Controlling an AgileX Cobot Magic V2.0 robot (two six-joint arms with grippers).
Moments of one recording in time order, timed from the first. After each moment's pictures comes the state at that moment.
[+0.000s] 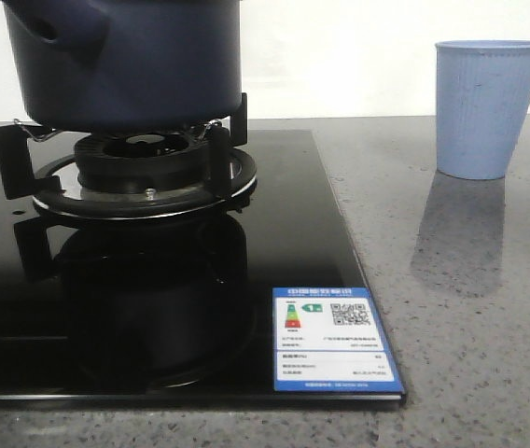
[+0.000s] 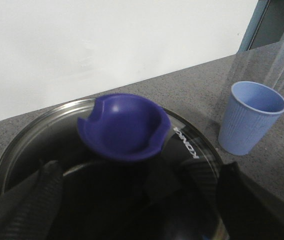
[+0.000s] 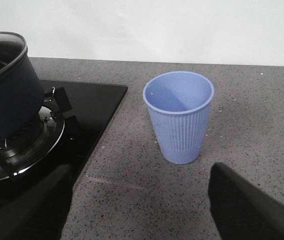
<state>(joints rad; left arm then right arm) -0.31 1.18 -0.99 -1.10 0.43 1.06 0.24 0.59 -0.65 0.12 0.44 0.00</state>
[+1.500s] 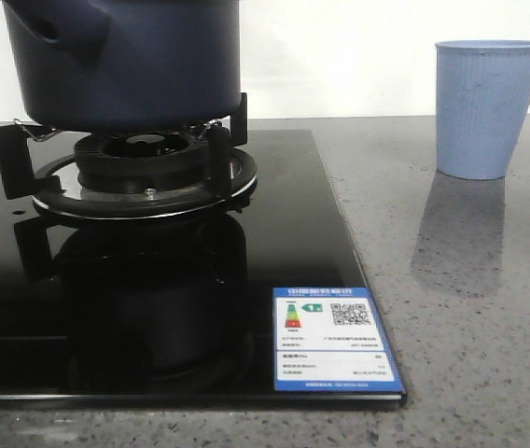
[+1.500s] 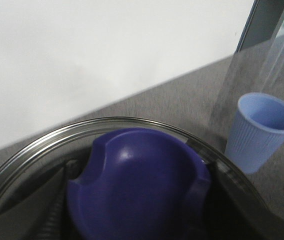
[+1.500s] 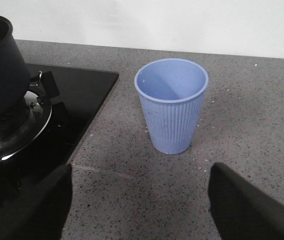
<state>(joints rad) -0.31 1.33 -1.17 -1.12 0.46 1.13 0.24 0.63 -0.62 0.08 0.42 0.00</state>
